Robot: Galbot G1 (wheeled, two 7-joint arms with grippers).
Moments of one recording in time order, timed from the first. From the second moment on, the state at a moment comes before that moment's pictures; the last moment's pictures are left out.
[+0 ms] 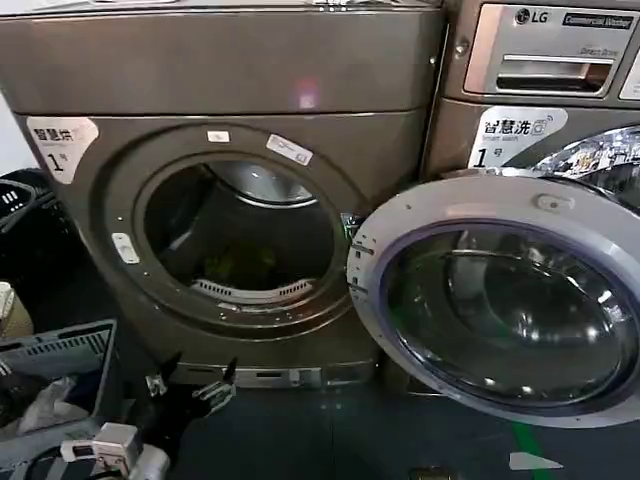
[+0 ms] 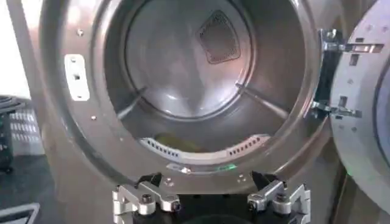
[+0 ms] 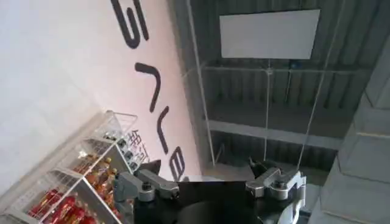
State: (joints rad) left arm 1.62 -1.45 -0.61 -2.46 -0.12 0.61 0.07; right arm -1.94 0.89 2.59 1.75 0.53 0.03 -0.18
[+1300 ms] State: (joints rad) left arm 1.20 -1.41 -0.49 -2.14 -0.19 0.52 0.05; right arm -2.04 0.95 2.66 1.78 0.55 0.01 -0.14
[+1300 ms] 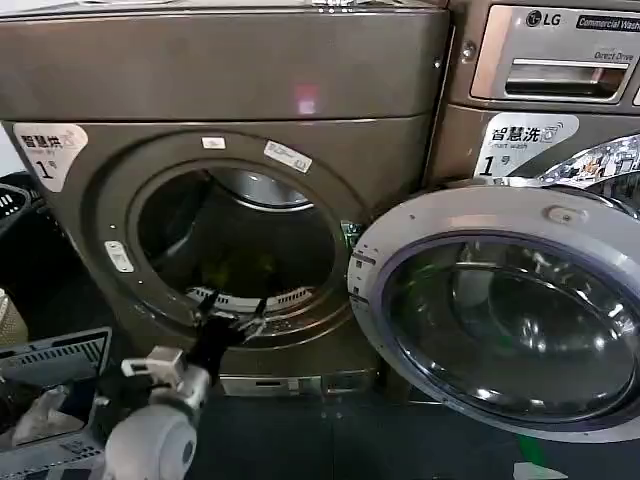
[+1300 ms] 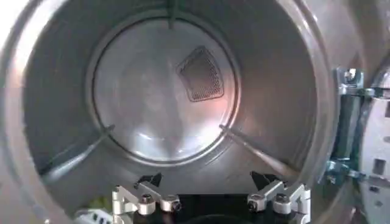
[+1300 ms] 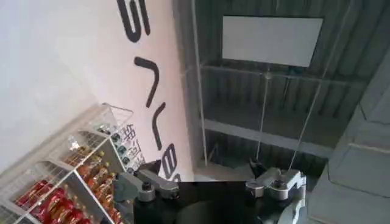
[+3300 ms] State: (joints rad) left arm 0.25 -1.54 -0.35 -0.88 -0.14 0.29 -0.01; right arm -2.01 0.92 2.67 1.83 0.64 0.00 -0.17
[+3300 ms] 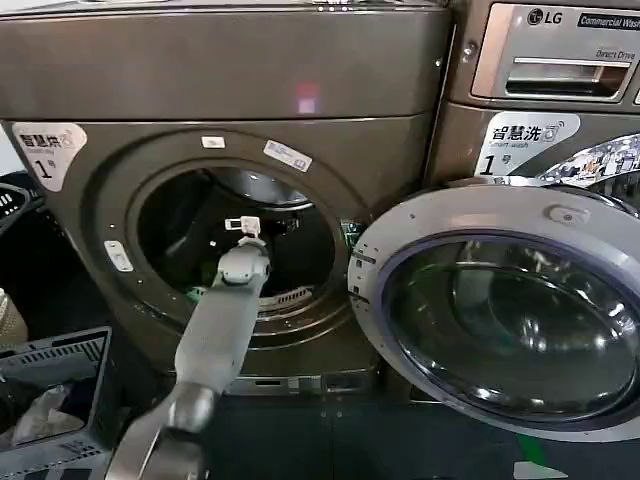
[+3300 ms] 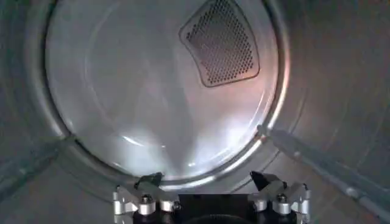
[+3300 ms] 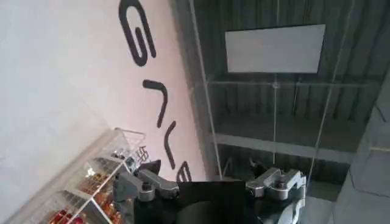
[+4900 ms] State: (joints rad) left arm -0.10 -1.46 0.11 -0.38 0.36 0.08 0.78; right arm -1.98 0.93 2.64 1.85 0.64 0.02 -0.19
